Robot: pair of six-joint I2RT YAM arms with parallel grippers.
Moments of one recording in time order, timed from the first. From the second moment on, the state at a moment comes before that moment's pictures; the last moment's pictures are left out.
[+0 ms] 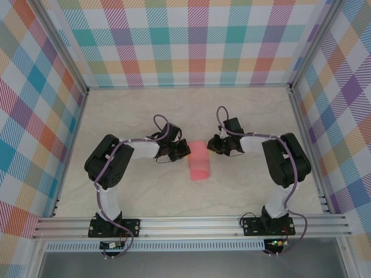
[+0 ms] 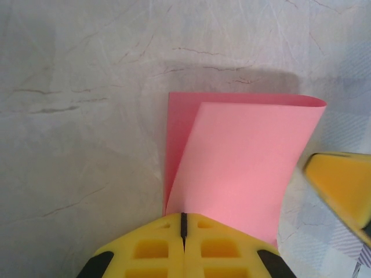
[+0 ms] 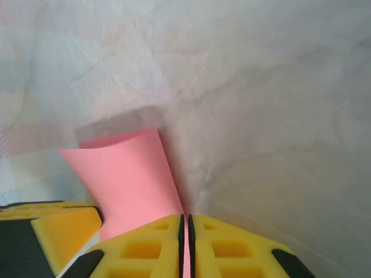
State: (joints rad) left arm -0.58 1.91 1.02 -0.06 0.35 -0.94; right arm 0.38 1.81 0.92 -0.09 -0.46 0.70
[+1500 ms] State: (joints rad) left arm -0.58 1.91 1.02 -0.05 0.35 -0.95; right arm 0.39 1.70 0.94 -0.20 -0.54 0.71
